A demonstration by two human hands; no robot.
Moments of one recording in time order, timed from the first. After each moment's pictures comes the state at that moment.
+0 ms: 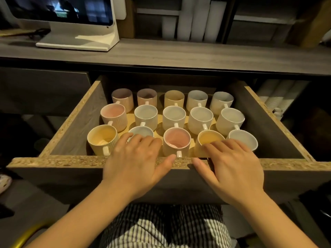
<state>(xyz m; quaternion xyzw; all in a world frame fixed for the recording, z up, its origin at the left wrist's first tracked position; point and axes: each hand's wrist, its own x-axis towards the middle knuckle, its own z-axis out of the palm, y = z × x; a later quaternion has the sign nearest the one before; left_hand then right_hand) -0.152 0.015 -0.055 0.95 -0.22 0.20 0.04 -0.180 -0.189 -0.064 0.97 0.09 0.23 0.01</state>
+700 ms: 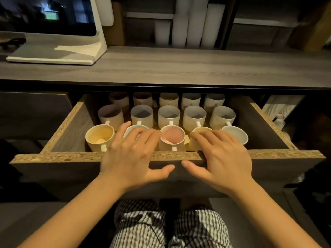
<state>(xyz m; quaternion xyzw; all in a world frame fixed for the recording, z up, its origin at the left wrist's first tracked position) -0.030 0.009 -0.049 0.92 -0.28 0.26 -0.04 -0.061 -0.206 -0.053 0.96 0.12 0.25 0.01</state>
